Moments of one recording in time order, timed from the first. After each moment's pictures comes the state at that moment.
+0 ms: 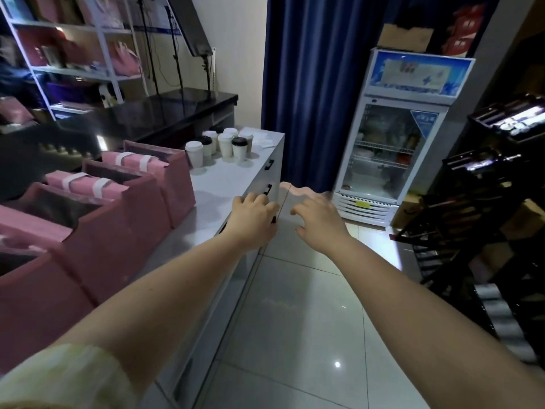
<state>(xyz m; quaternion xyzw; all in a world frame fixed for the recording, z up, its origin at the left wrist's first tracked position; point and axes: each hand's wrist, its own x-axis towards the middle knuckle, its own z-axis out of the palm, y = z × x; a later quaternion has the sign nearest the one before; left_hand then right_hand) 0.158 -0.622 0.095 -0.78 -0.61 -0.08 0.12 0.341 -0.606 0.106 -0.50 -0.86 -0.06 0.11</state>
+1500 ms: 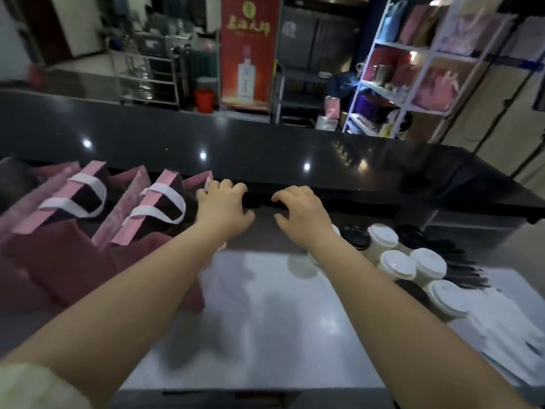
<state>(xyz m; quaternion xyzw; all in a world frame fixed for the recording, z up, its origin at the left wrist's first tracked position) -0.131 -0.181 0.087 -0.12 -0.98 -0.10 0.14 -0.082 -0.002 0.103 0.13 -0.97 0.12 0.17</state>
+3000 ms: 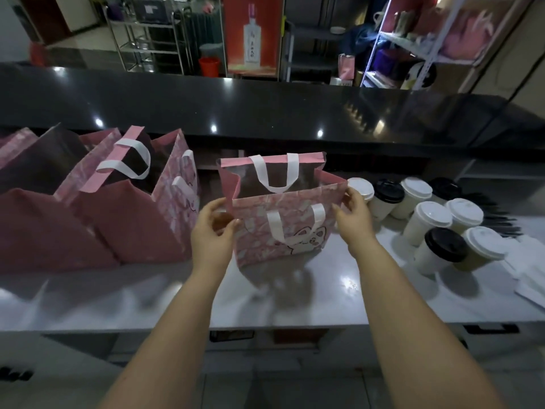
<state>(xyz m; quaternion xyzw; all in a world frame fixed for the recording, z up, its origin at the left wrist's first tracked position) -0.012 -0.280 0.004 0.02 -0.76 -0.64 0.14 -0.024 -0.018 0.010 -0.17 -0.76 0.61 0.15</state>
